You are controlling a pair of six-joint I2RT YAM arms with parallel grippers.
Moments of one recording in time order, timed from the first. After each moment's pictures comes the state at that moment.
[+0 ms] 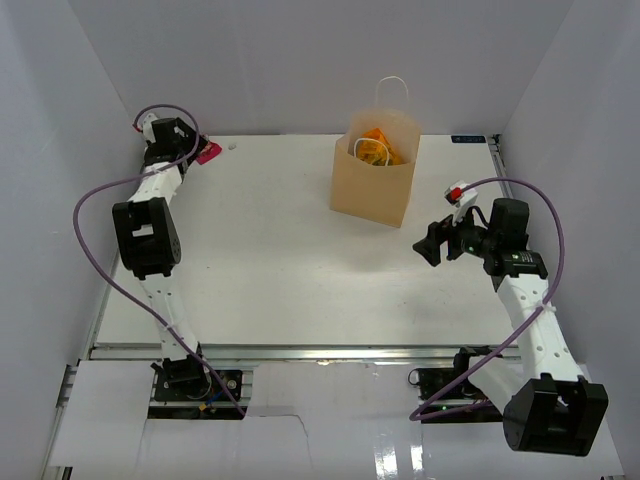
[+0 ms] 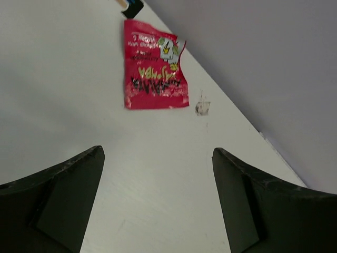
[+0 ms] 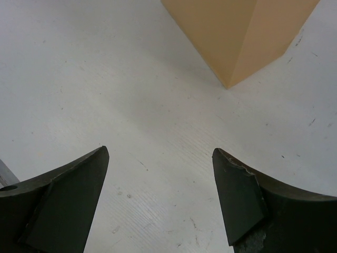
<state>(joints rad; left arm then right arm) 0.14 2.18 1.77 -0.10 -0.09 -0.71 -0.03 0.97 0.79 -0.42 -0.72 -0.33</state>
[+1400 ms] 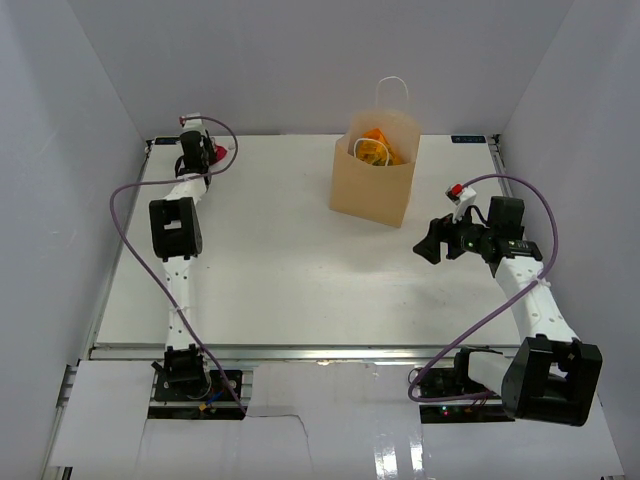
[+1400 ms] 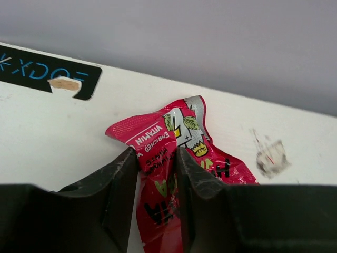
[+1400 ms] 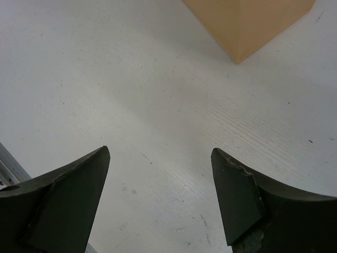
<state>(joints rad) 0.09 2.76 2.25 0.24 -0.11 -0.07 -0.09 1.14 0.79 -0.41 -0.77 -0.30</state>
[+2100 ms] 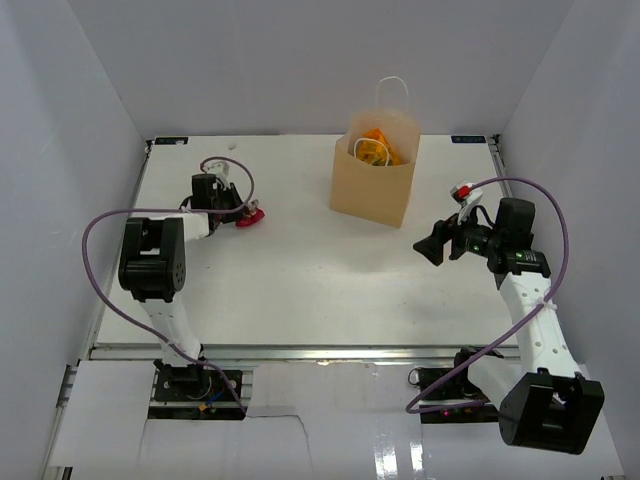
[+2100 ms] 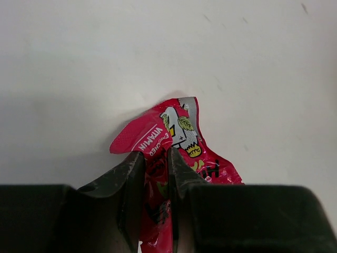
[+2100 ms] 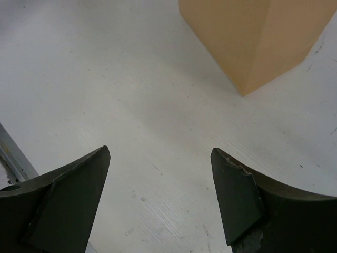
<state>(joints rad) -0.02 1.98 1.12 0.23 0.23 -0.27 -0.09 1.00 0.79 -0.41 -0.83 -0.30</state>
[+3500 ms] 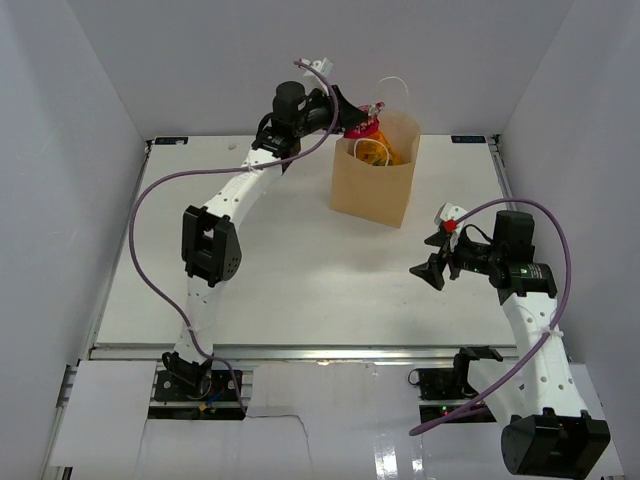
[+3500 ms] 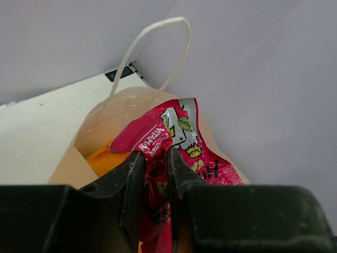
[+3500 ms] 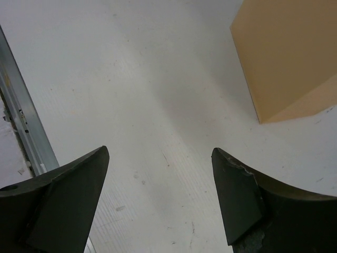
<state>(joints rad) -0.45 2.22 2.19 0.06 0.52 -0.55 -0.01 0.85 0.82 -0.68 -0.96 -0.71</state>
